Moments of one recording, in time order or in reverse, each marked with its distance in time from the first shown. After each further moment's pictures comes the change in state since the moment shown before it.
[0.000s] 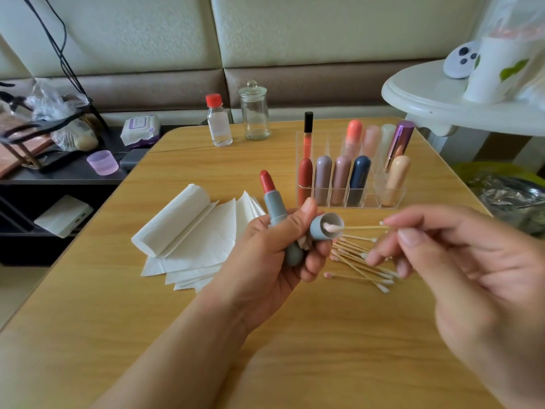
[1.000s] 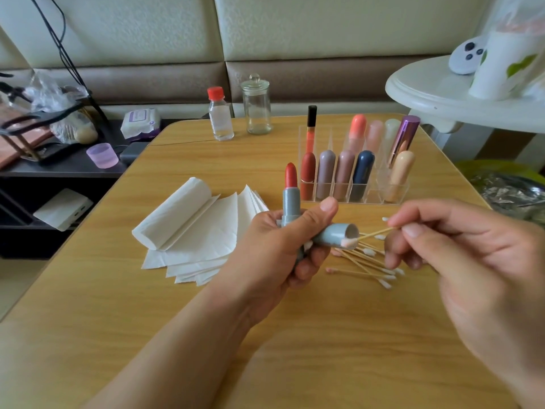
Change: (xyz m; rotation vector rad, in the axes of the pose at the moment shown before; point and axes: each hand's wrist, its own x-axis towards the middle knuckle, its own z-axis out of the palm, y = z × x) left_hand -0.001 -0.001 -0.001 0.210 0.087 -0.060; right_hand 0.006 0.008 -0.007 0.099 -0.030 0.123
